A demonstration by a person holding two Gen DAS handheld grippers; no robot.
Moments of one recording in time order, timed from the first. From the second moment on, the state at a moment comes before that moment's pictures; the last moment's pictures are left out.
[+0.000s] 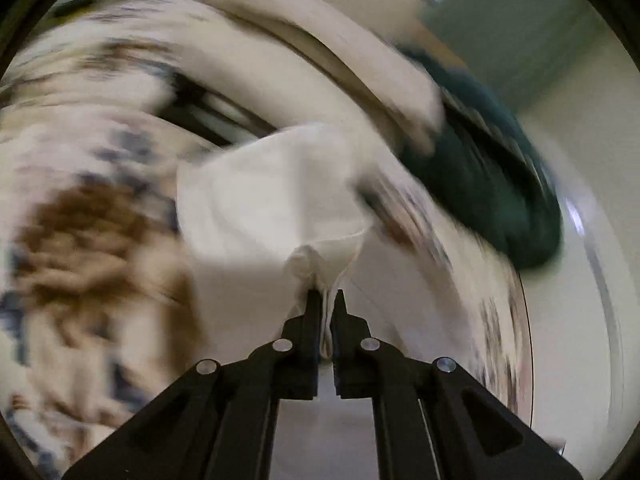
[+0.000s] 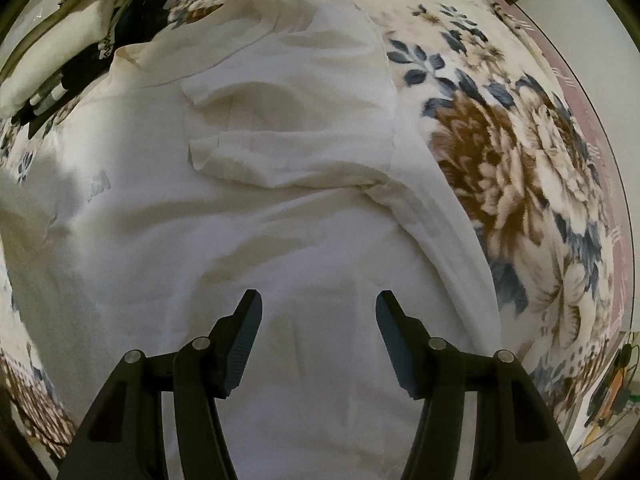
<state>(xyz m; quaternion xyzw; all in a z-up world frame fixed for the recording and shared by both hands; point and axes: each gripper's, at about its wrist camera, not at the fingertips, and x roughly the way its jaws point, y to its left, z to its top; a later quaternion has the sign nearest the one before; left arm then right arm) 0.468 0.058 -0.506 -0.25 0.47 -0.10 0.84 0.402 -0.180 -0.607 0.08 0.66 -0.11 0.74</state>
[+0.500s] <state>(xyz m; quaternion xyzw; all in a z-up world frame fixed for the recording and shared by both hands) 0.493 0.085 -0.526 -0.17 0.57 -0.08 0.80 0.390 -0.197 -0.599 0.15 0.65 -0.11 0.73</state>
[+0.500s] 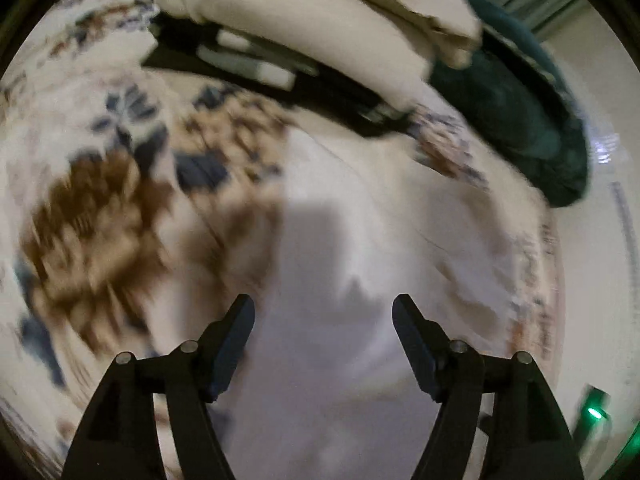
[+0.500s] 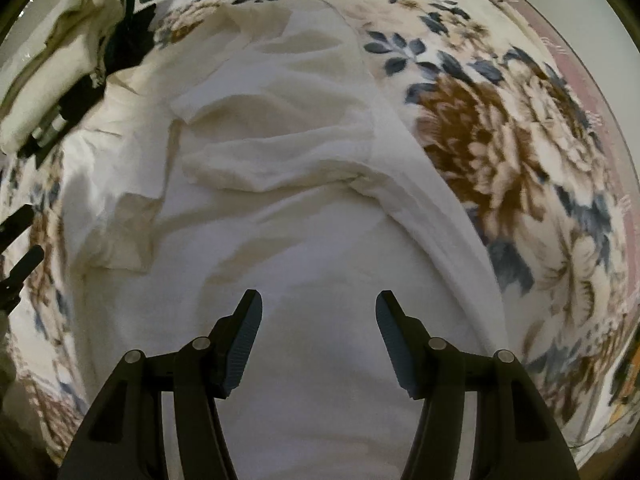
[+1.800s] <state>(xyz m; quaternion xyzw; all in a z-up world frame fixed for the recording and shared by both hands) 0.214 -0.247 -0.523 -0.12 0.68 0.01 0.73 0.456 -0.412 -0.558 0.05 0.74 0.13 0.66</state>
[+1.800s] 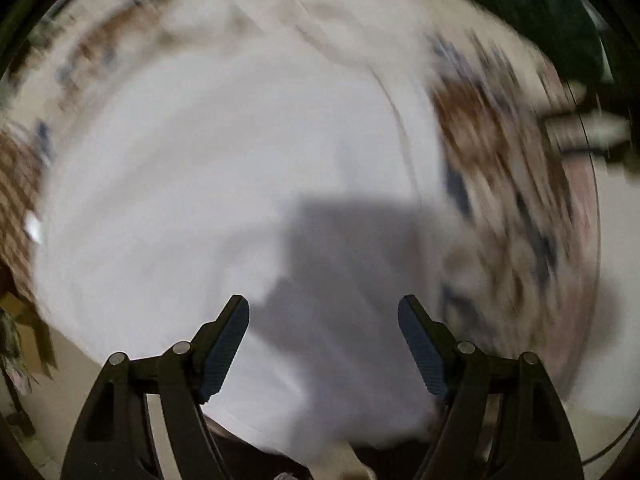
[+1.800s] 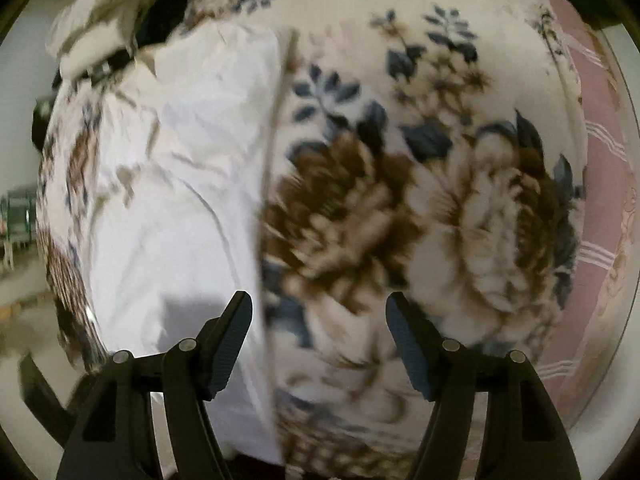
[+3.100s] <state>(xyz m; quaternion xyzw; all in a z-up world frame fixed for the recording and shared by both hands) 0.173 -0.112 -0.466 -0.27 0.53 0.15 0.79 0.655 -0.290 -0.538 0.12 0.69 0.23 0.67</state>
